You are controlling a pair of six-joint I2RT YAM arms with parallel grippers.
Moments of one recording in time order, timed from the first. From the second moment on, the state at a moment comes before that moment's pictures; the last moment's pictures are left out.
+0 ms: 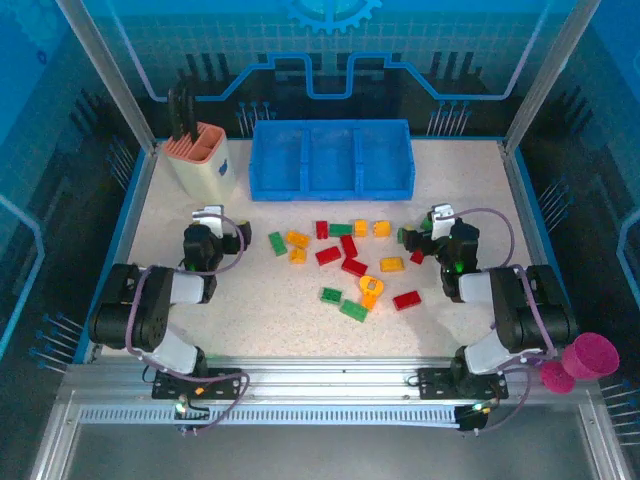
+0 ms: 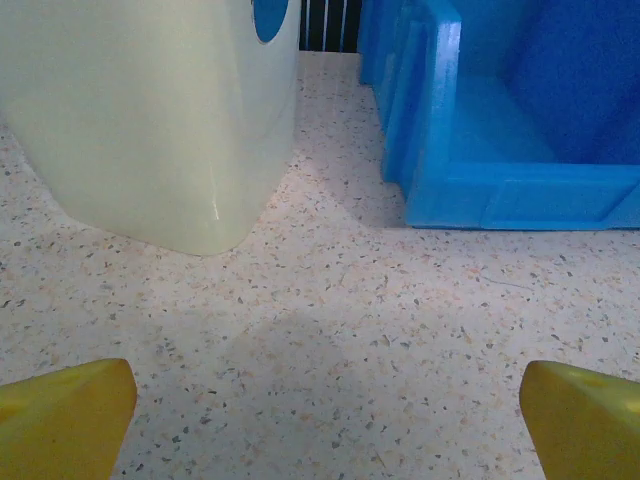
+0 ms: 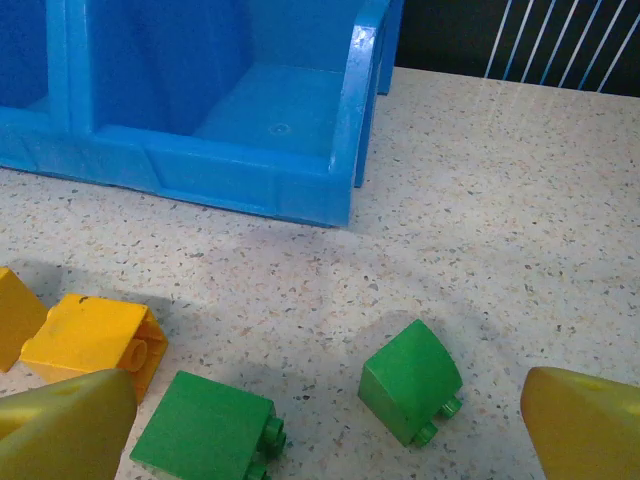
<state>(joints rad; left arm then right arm) -0.01 1.55 0.38 0.82 -0.01 -0.09 0.04 1.53 0.39 0.78 -0.13 -0.09</state>
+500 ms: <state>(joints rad) -0.01 1.55 0.38 0.82 -0.01 -0.09 0.04 1.53 0.39 0.78 -0.13 -0.09</state>
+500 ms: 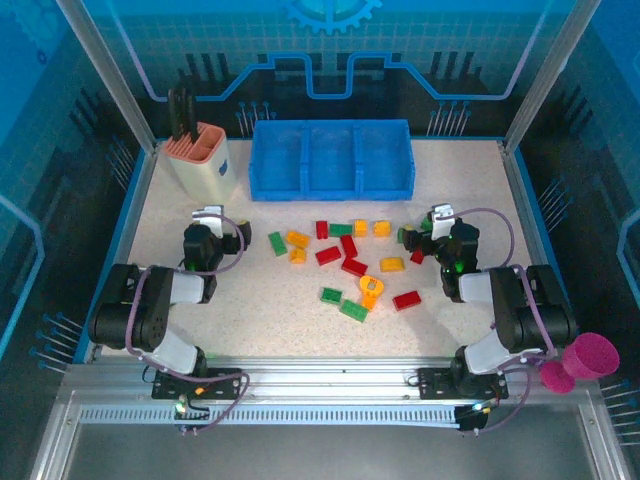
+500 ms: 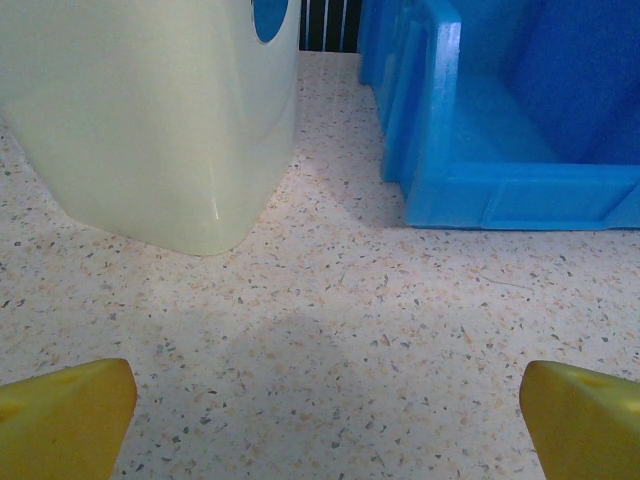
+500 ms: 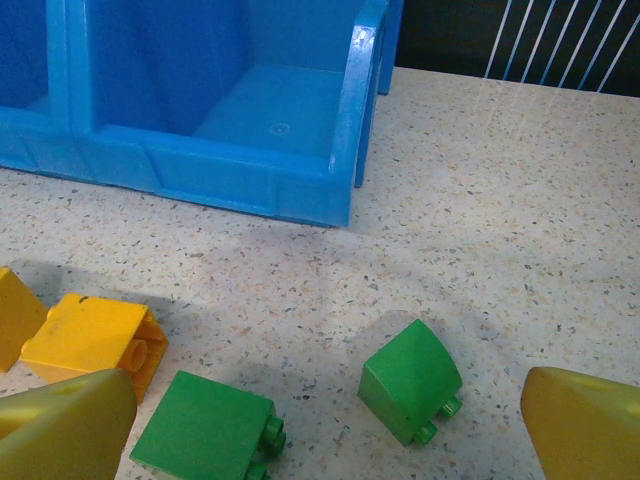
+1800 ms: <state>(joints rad) -0.01 1.55 0.38 0.82 0.01 -0.09 0.05 1.53 0.38 0.81 -0.09 -0.09</state>
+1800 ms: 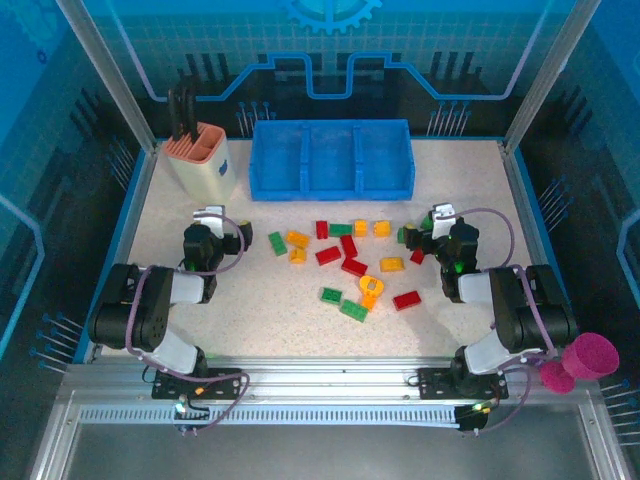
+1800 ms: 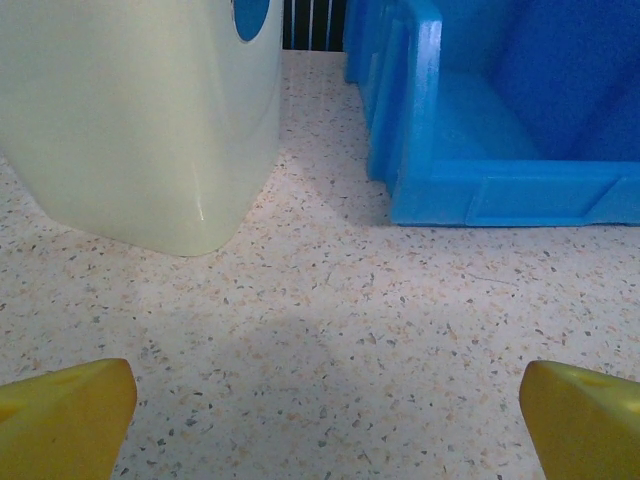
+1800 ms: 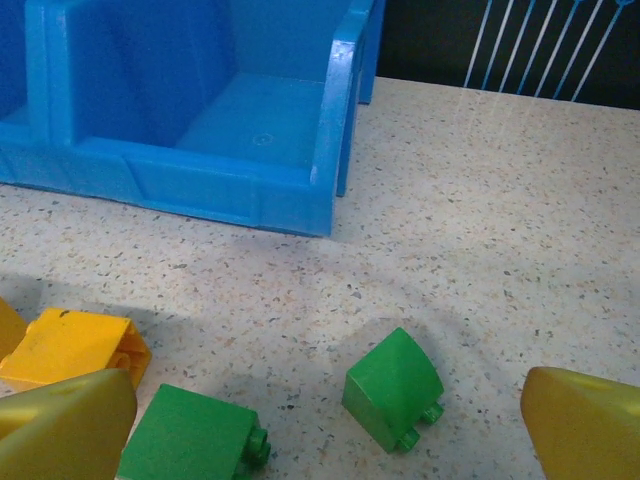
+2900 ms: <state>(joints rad) 0.01 1.19 1.36 -0.42 0.05 -0.19 0.09 1.52 1.24 -0.42 -0.04 0.20</state>
